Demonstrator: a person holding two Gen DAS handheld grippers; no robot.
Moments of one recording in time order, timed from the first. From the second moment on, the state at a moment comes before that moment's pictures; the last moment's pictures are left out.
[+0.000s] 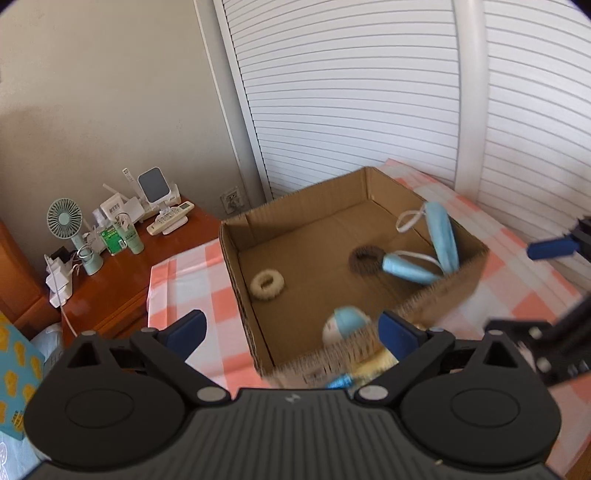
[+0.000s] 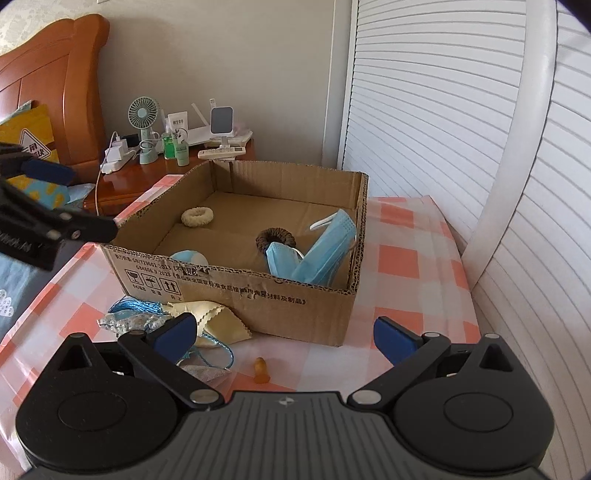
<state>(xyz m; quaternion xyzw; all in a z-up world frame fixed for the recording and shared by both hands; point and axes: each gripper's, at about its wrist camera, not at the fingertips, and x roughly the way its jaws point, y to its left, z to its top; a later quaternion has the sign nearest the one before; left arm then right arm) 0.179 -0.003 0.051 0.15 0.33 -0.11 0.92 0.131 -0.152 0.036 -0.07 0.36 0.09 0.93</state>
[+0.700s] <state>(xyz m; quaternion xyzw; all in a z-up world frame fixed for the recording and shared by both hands) 0.083 0.022 -0.006 0.10 0.35 -0.08 0.93 0.136 -0.130 -0.024 -0.06 0.42 0.02 0.91</state>
